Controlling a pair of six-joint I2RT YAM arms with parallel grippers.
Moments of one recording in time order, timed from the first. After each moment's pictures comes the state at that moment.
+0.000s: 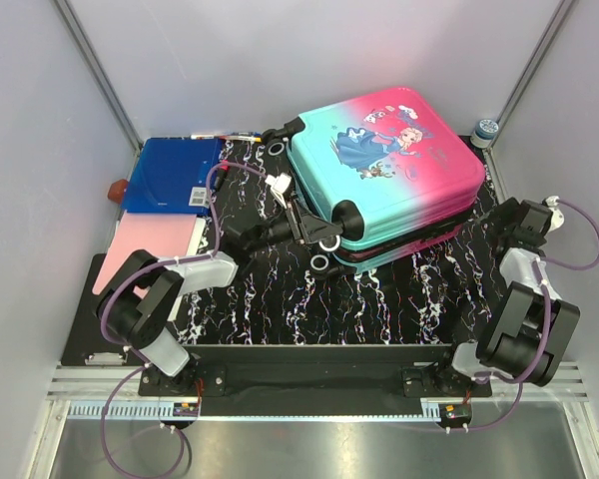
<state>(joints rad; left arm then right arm) -0.62 1.60 0.75 0.98 0.61 -1.09 -0.47 1.37 0.77 -0.02 0.02 0.57</state>
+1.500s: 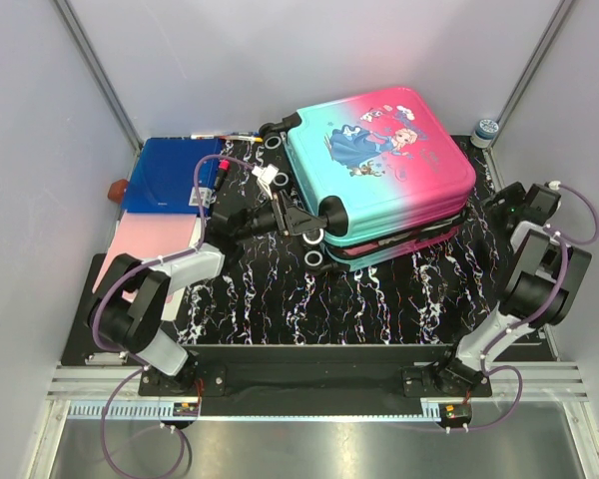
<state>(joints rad) -0.48 1.56 0.78 0.80 0.76 -1.01 -0.52 1.72 0.99 0.13 -0.22 0.64</state>
